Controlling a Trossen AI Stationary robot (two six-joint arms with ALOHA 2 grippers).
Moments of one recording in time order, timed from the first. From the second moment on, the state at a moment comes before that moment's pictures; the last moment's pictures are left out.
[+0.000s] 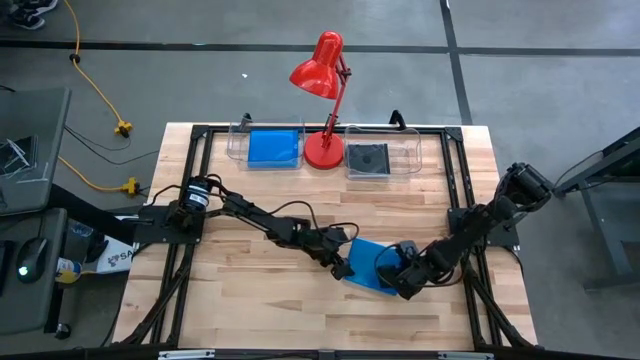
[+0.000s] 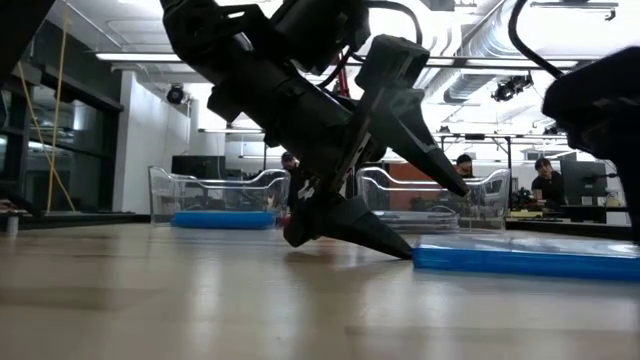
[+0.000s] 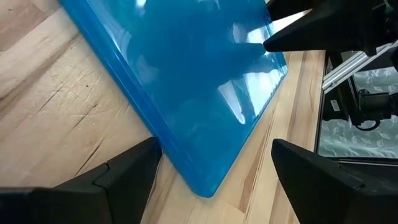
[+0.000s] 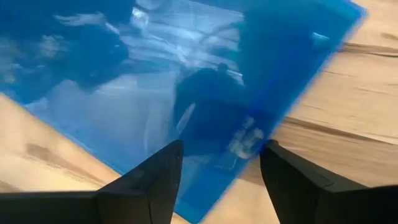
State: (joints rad) left arm -0.18 2.10 1.20 0.26 0.15 -1.00; right arm 0.63 1.60 0.74 -0.41 0.16 2.02
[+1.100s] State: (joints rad) left arm -0.18 2.10 1.20 0.30 0.16 -0.96; right arm 0.57 1.28 0.74 -0.38 0.43 1.80
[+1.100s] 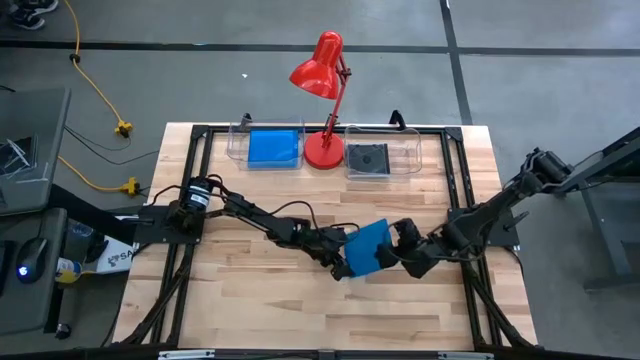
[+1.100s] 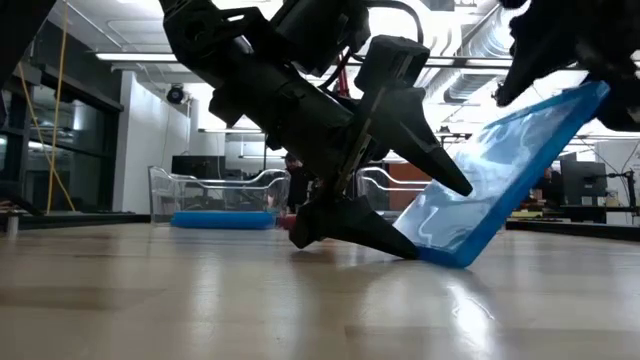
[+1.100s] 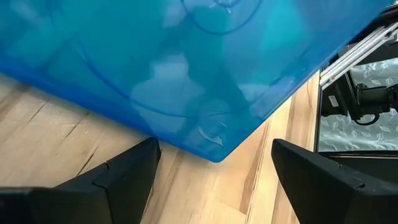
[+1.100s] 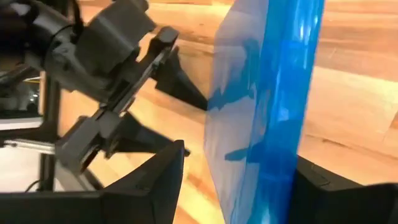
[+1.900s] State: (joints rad) left arm -0.17 2.10 1.20 0.29 0.20 -0.83; right arm 0.60 1.29 0.74 -0.42 0.40 1.78
